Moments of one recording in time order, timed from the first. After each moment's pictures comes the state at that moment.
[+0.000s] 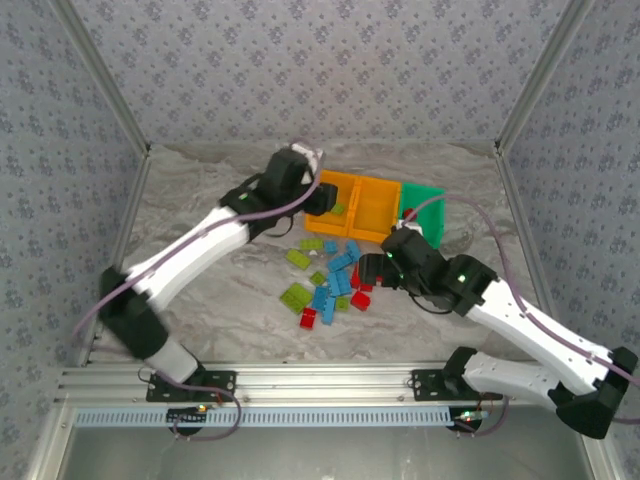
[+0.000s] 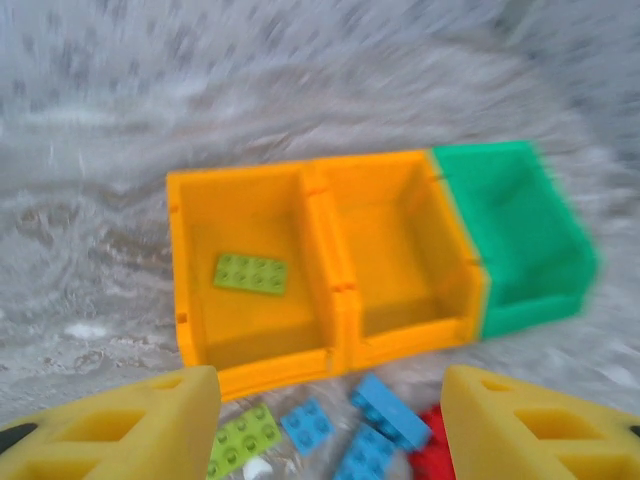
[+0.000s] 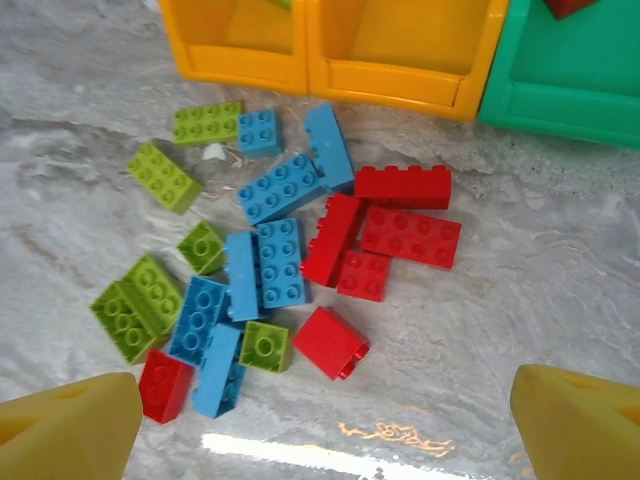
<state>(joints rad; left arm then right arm) -0.77 1.46 1.43 -0.49 -0.10 -0.28 0.84 1.03 1.02 -0.93 0.26 0.73</state>
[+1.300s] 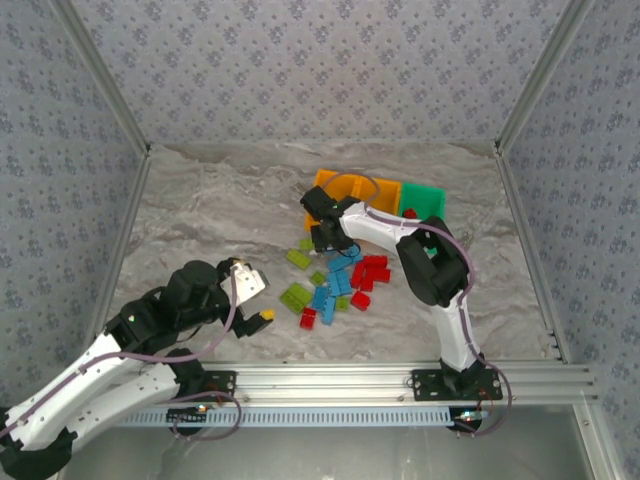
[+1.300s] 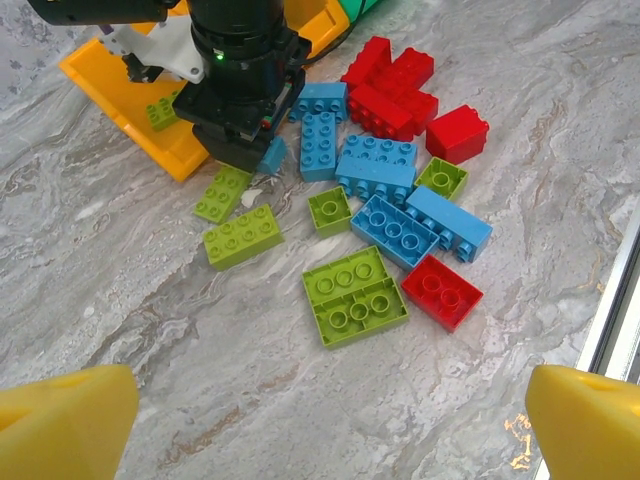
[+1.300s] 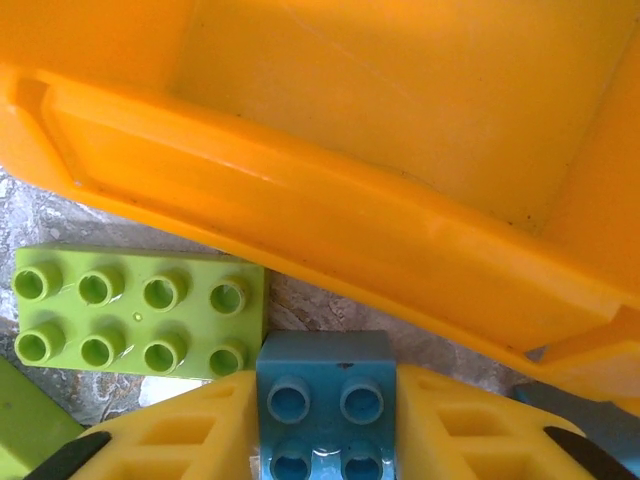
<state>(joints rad) -0.86 0.60 0.75 -0.79 0.02 0.27 0.72 2.10 1.57 -0.71 0.13 0.54</state>
